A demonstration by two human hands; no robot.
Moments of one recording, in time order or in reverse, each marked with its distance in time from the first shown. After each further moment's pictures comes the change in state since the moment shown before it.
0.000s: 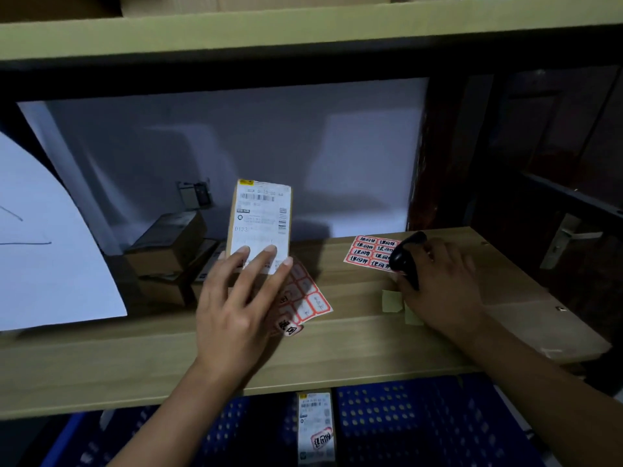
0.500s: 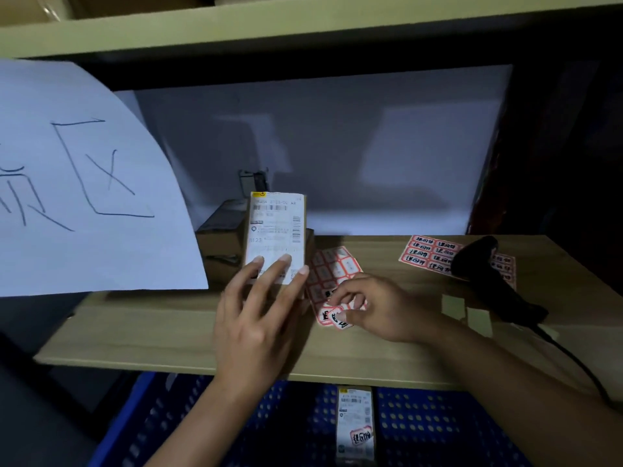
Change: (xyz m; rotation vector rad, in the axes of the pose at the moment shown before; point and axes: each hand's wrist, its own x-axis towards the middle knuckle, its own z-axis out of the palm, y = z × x) left_hand -0.035 -0.015 -0.042 0.041 0.028 -0.161; right_hand 0.011 -0.144 0.004 0.820 -0.612 -0.318
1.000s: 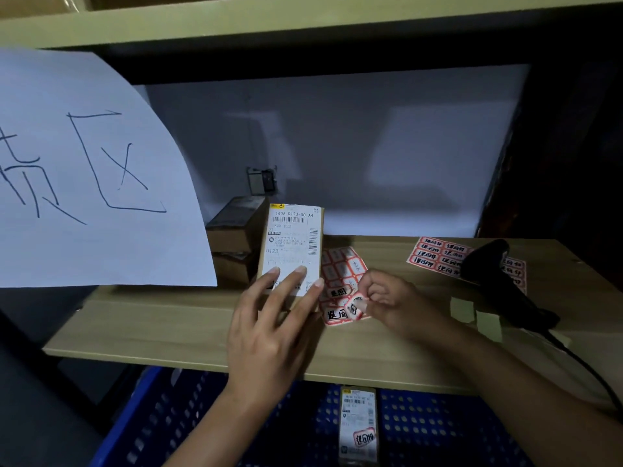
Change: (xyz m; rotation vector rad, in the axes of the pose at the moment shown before) left_hand -0.015 0.009 0.001 -0.038 -0.045 -0.020; right_hand -0.011 0.005 -0.002 0.261 0.096 0.066
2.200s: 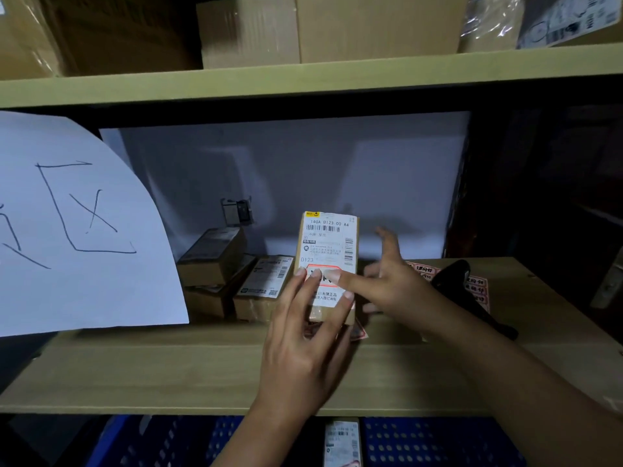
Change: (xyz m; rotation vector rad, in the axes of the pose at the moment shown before) left_hand 0.040 0.055 0.027 -0.271 0.032 0.037; right_hand -0.011 -0.093 -0.048 0.170 0.221 0.225
